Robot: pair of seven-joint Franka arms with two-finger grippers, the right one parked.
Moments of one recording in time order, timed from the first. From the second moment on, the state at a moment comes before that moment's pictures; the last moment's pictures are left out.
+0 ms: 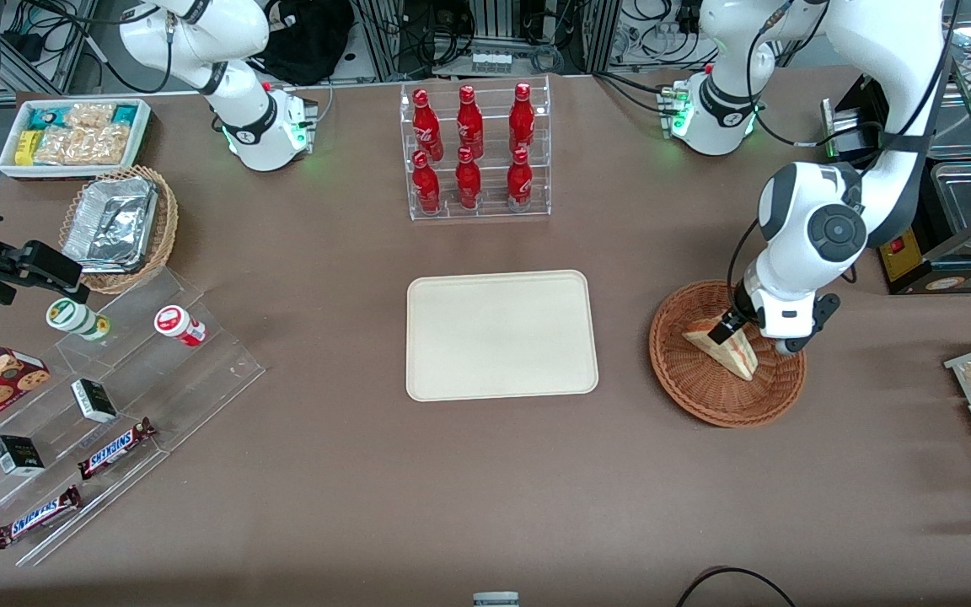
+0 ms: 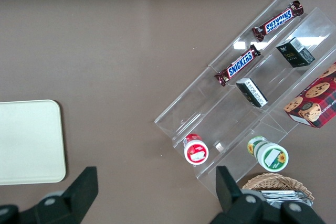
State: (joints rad) arm 0.02 0.18 -0.20 -2.26 0.05 2.39 -0.97
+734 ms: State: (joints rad) arm 0.02 0.22 -0.20 -2.16 0.05 2.27 -0.97
